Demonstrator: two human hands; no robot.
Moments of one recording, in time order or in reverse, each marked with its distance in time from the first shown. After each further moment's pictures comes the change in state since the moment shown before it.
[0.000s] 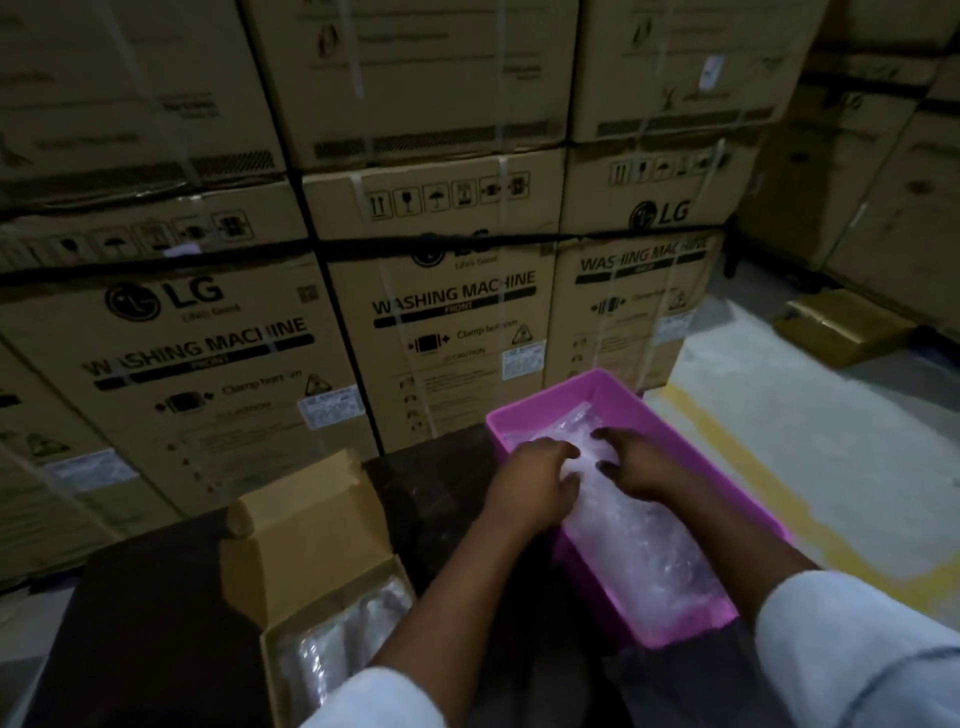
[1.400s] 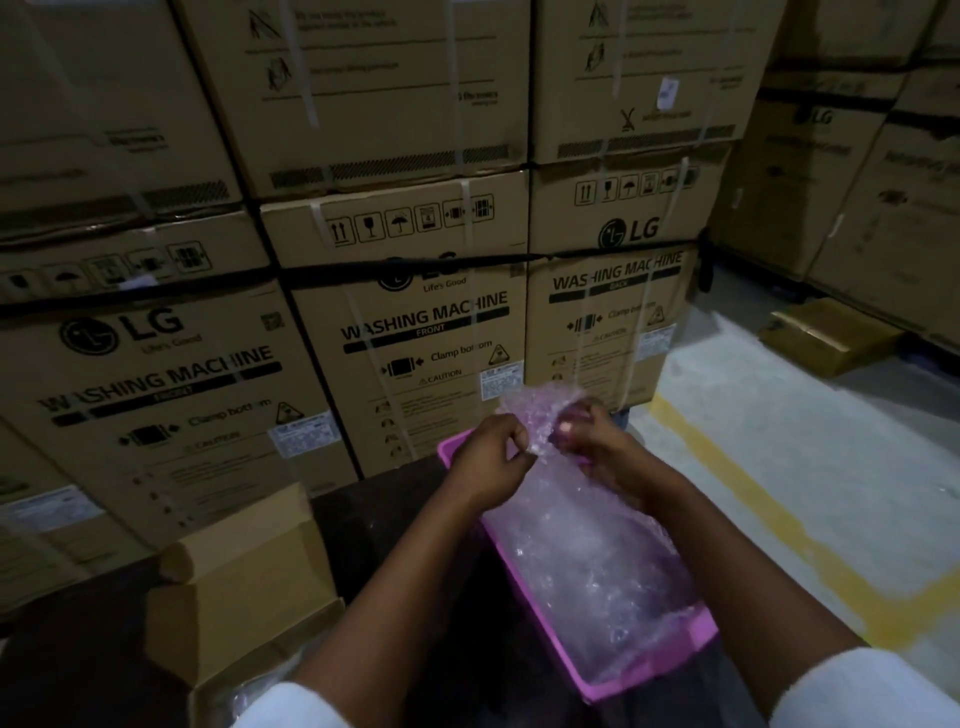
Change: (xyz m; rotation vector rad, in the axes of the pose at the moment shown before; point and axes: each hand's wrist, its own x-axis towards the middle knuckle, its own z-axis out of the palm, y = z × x) left_hand 0.060 0.006 -0.001 -0.220 0.089 -0.045; right_hand -0.003 0.004 -0.048 1.292 -0.032 -0.121
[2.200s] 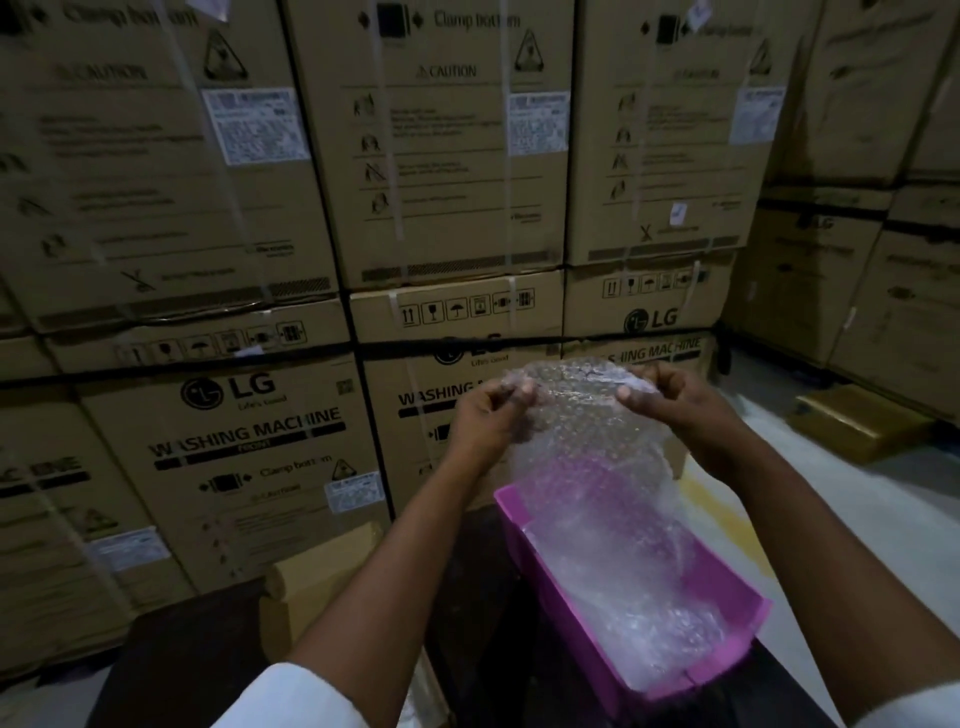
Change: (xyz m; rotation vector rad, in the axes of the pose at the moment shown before) left_hand -0.059 0.098 -0.136 -0.659 0.237 -0.019; right_hand -0.103 -0.164 0.054 -0.205 0.099 -0.327
